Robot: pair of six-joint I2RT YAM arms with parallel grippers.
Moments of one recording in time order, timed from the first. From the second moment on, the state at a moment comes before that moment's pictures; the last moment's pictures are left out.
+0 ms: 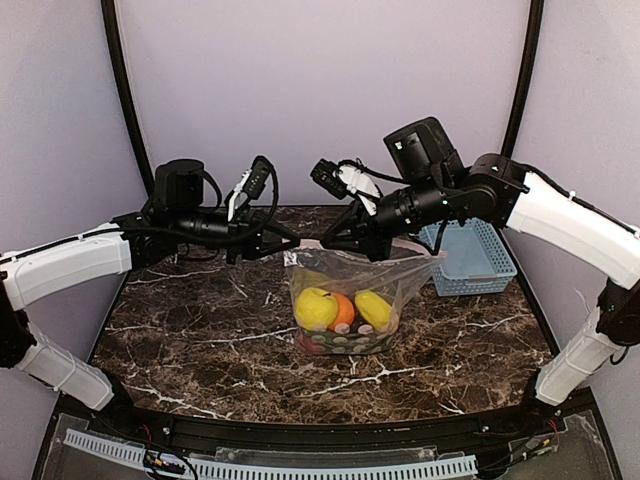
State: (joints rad) left arm -0.67 1.35 1.09 0.01 0.91 -0.14; right arm 0.97 1.53 1.64 -0.72 -0.31 -0.19
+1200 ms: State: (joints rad) left arm -0.67 1.31 1.09 -0.05 0.77 -0.07; right arm 0.97 1.53 1.64 -0.71 -0.27 -0.19
